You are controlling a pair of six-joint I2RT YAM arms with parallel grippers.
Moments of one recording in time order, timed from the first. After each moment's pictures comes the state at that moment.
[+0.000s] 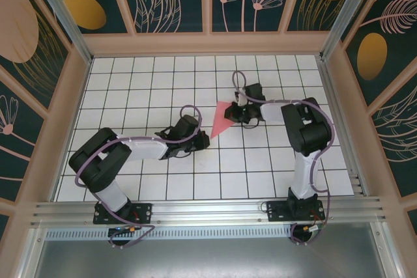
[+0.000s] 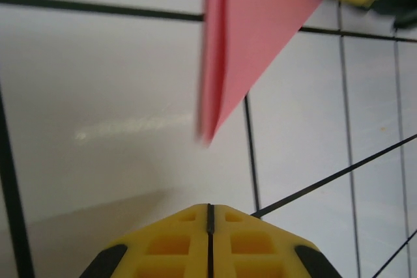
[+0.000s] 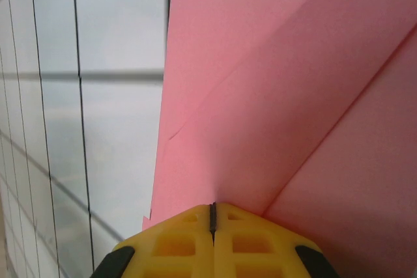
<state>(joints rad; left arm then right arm) -0.78 1.67 0.72 0.16 0.17 -0.87 0.39 1.97 1.05 -0.01 -0.58 0.58</state>
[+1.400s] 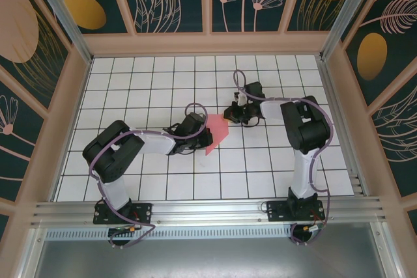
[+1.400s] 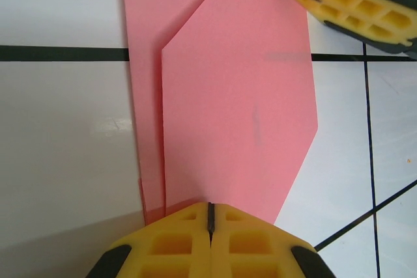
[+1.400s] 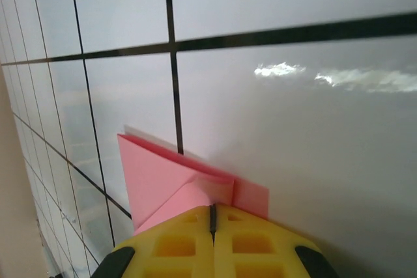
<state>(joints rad) -0.78 1.80 0.80 0.17 0.15 -0.87 0.35 2.02 1.12 -0.10 -0.65 0.60</state>
